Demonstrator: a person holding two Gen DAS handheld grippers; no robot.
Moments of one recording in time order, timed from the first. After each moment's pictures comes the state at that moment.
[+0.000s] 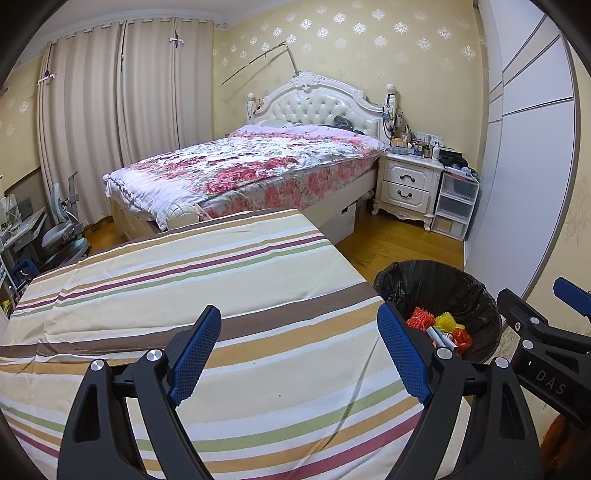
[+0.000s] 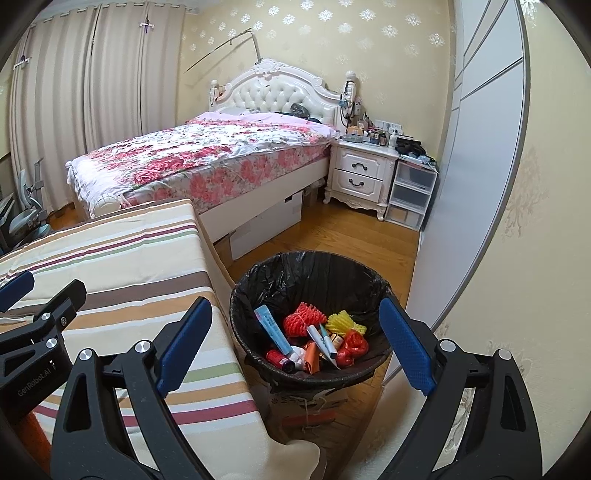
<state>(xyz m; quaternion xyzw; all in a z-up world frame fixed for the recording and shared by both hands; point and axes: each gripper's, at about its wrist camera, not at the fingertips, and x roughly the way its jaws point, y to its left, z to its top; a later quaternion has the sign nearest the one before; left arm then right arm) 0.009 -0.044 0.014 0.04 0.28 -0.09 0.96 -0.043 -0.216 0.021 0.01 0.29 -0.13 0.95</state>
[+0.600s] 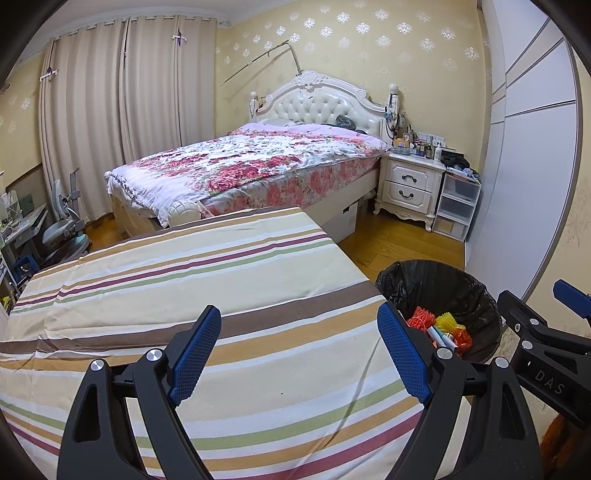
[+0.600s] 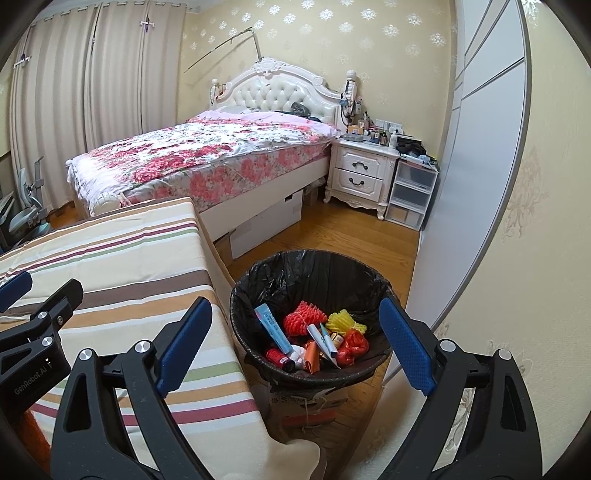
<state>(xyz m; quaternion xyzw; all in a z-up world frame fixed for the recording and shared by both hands) 0.006 -0.041 0.015 0.04 0.28 -0.08 0.96 -0.043 -0.215 0.020 0.01 0.29 -0.13 0.95</state>
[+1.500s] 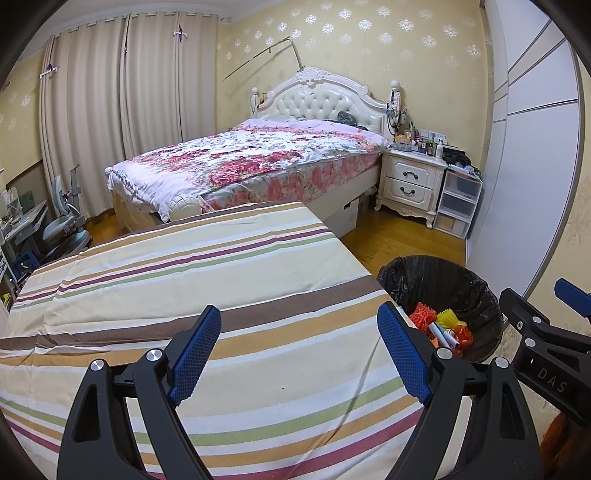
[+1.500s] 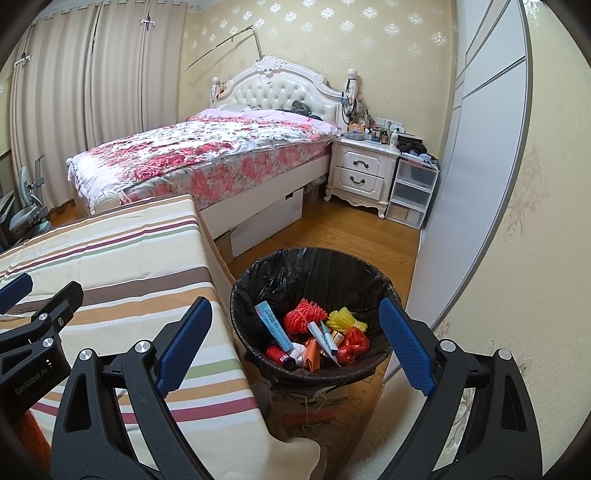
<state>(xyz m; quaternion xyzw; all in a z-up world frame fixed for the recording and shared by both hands) 0.004 -0.041 0.008 0.04 0.29 -0.08 0.95 -0.045 -0.213 0.019 0.01 0.29 -0.13 0.95</state>
